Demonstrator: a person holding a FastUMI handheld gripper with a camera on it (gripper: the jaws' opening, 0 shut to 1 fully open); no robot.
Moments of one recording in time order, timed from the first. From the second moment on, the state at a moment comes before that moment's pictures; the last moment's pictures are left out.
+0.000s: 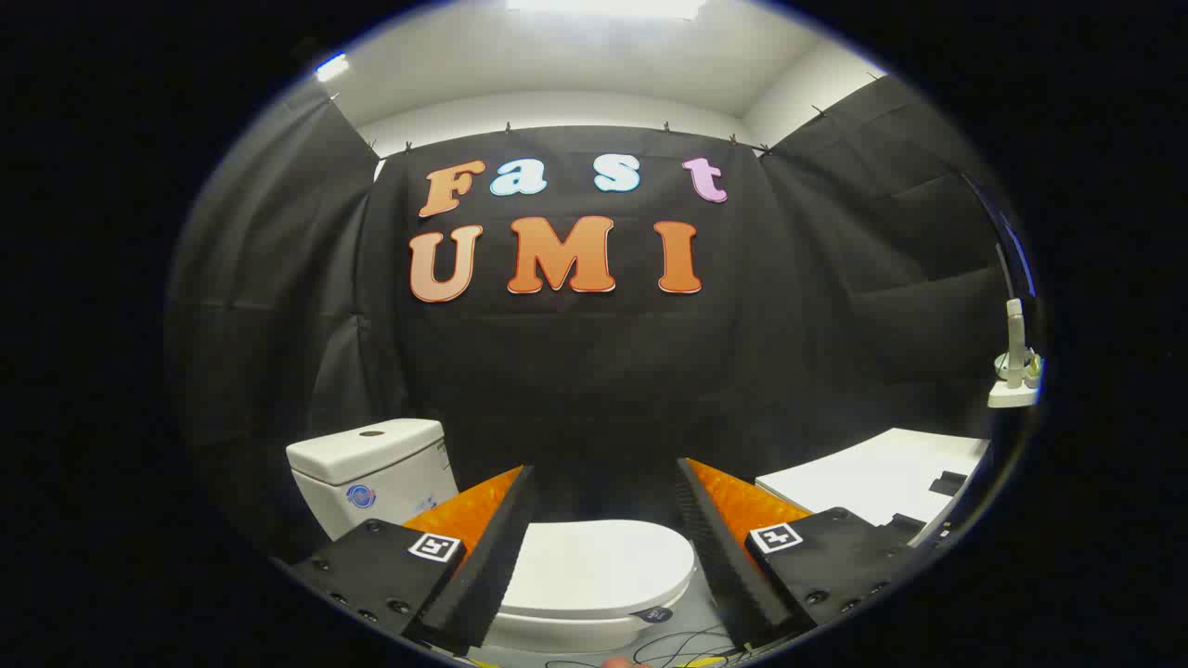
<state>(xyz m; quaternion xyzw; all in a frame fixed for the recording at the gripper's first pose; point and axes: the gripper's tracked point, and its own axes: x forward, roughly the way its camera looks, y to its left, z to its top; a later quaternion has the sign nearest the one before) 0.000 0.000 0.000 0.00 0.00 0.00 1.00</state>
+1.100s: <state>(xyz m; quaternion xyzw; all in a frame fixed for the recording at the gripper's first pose) 0.018 -0.010 -0.019 0.00 0.03 -0.01 1.00</state>
